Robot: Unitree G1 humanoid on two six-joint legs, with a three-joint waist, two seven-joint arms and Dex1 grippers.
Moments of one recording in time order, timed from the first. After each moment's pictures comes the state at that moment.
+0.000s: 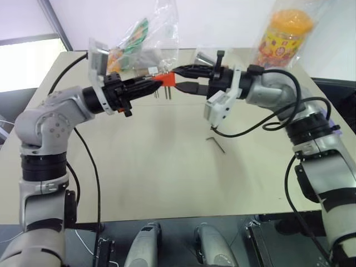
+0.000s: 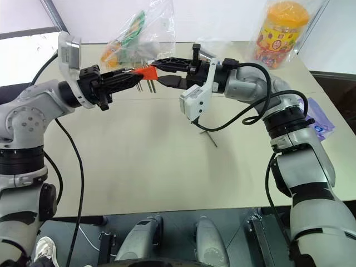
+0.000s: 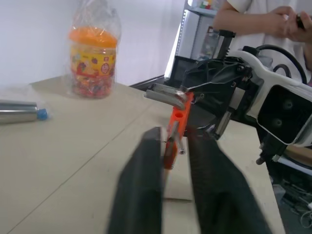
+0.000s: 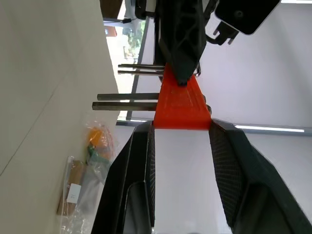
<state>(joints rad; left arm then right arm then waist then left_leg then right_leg) -0.81 0.61 0.16 -0.05 -0.81 0.82 -0.92 -1.16 -0.64 0.37 0.55 -0.41 -1.00 0.48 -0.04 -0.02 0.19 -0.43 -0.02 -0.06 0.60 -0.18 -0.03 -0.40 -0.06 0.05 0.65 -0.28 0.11</state>
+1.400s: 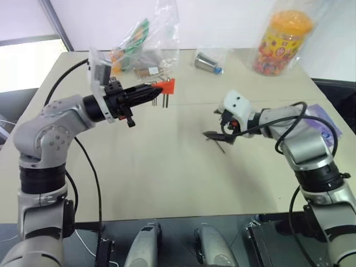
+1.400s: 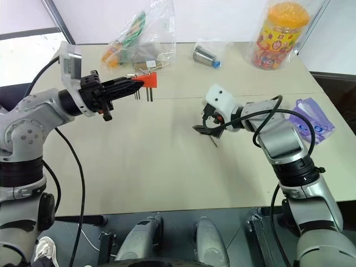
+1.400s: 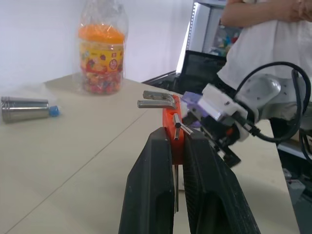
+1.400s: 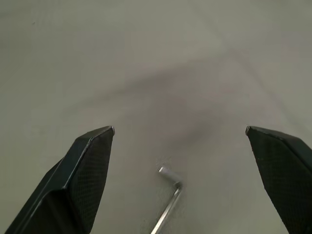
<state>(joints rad) -0.70 0.62 0.18 -0.20 -0.82 0.82 -0.83 -0.71 -0.68 0.21 -0.18 0.14 0.94 0.87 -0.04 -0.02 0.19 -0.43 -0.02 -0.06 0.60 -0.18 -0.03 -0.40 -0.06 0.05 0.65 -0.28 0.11</state>
